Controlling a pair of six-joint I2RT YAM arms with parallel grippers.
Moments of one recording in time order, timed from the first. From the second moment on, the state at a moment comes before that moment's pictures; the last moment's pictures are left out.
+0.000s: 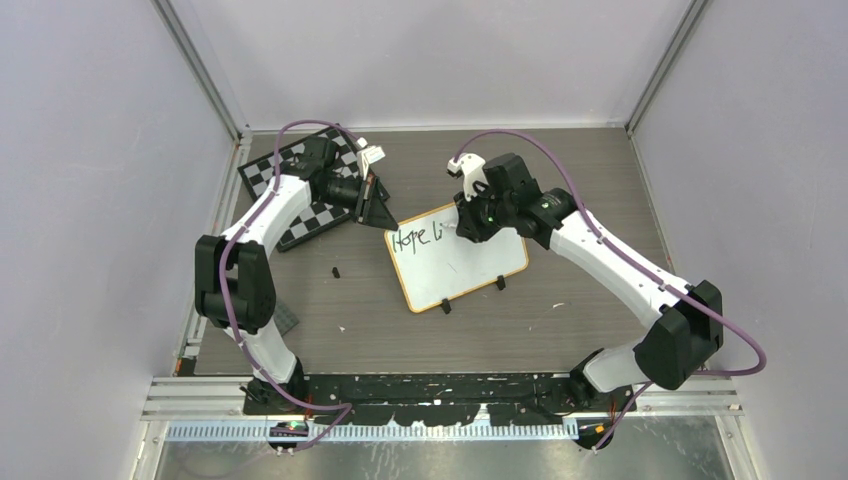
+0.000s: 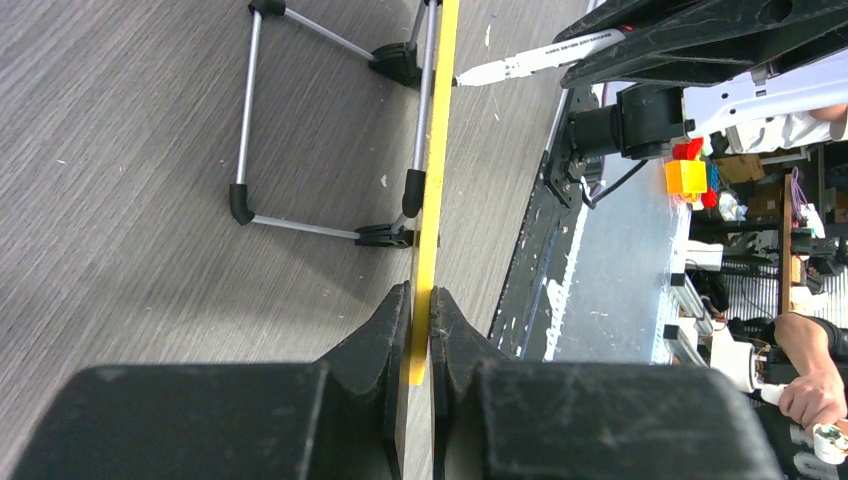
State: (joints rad) left arm -0.22 1.74 1.41 -0.75 1.08 0.18; right arm 0.61 1.42 1.28 -0.60 -0.19 -0.03
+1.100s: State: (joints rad) left arm -0.22 1.74 1.41 -0.75 1.08 0.18; right arm 0.58 1.41 1.27 -0.60 -0.20 -0.02
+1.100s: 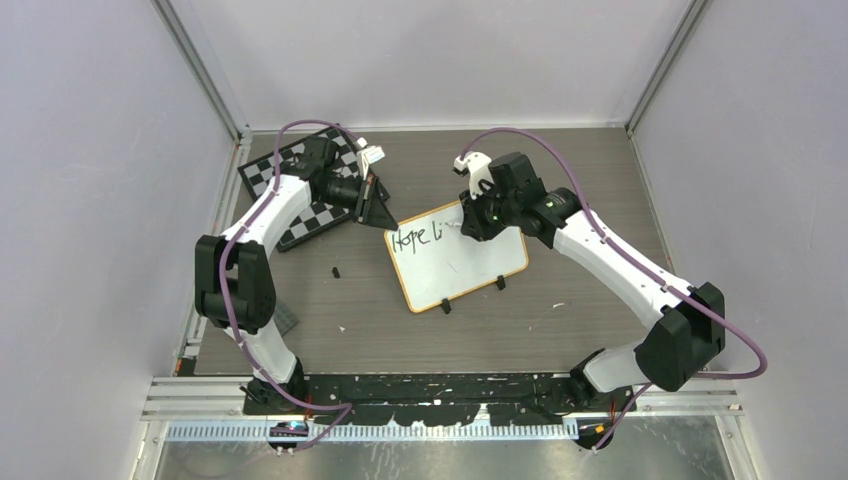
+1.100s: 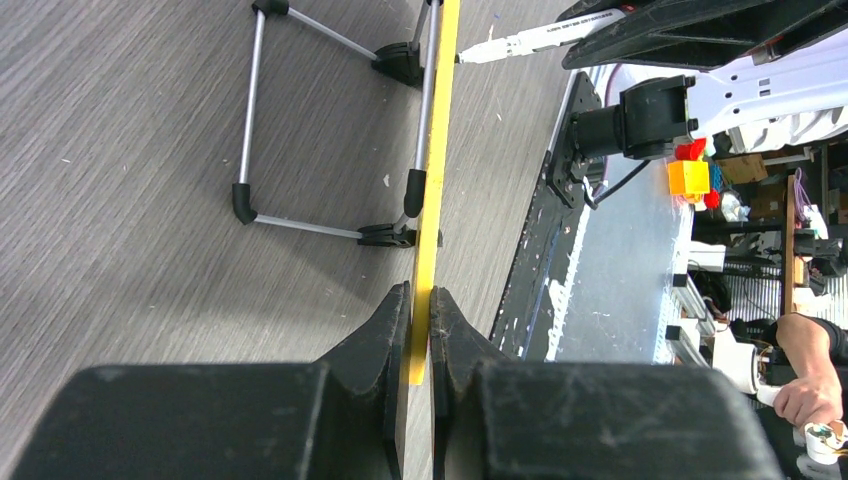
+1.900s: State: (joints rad) left arm -0.22 1.74 1.41 -0.75 1.08 0.18; right arm 0.59 1.42 1.24 -0.60 -0.22 -0.03
